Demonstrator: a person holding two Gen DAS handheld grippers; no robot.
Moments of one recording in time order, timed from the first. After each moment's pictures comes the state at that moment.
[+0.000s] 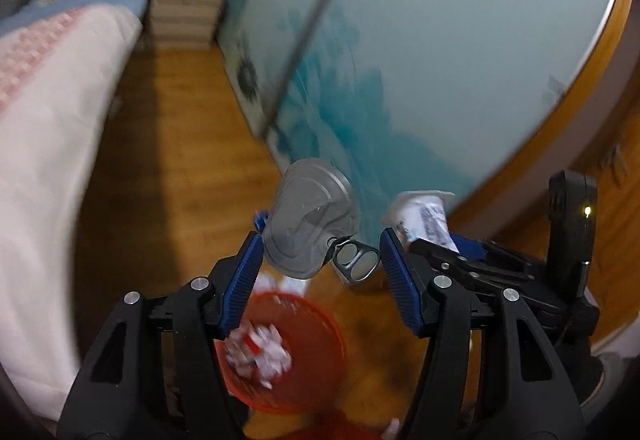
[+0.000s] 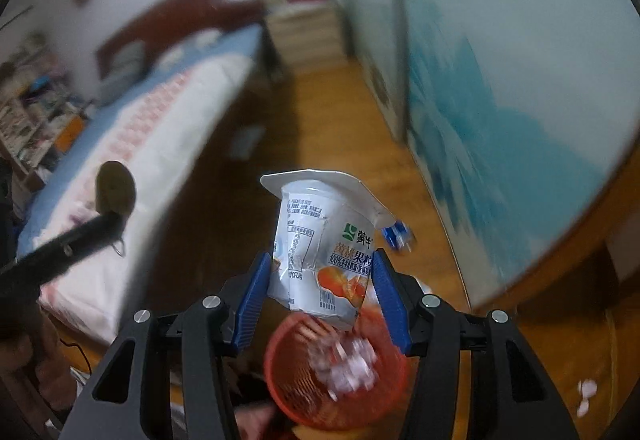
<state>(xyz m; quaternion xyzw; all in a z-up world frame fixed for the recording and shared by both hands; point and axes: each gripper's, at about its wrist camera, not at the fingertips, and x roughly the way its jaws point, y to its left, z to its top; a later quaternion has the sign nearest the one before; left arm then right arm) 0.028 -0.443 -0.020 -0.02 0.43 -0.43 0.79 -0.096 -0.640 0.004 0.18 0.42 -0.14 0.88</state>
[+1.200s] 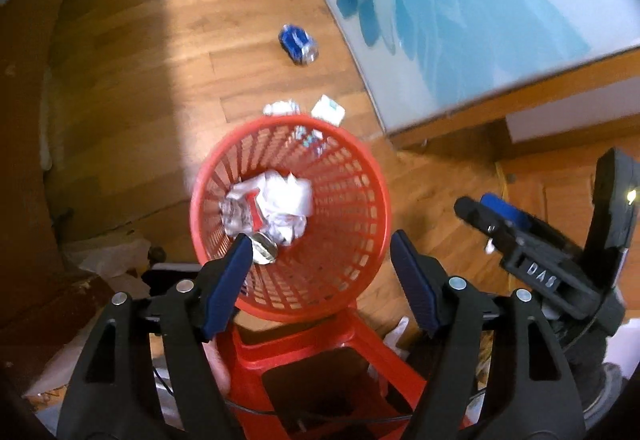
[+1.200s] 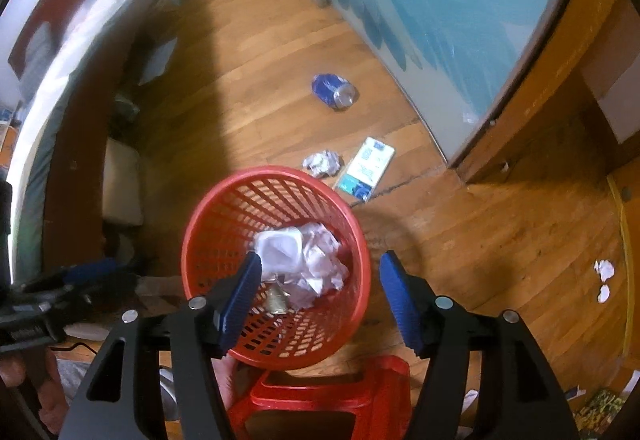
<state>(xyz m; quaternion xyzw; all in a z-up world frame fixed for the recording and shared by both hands) 0.027 -0.484 -0.186 0.05 0.65 -0.35 0.67 -0.118 -0.655 -0.169 0.25 0.54 -0.19 0.78</state>
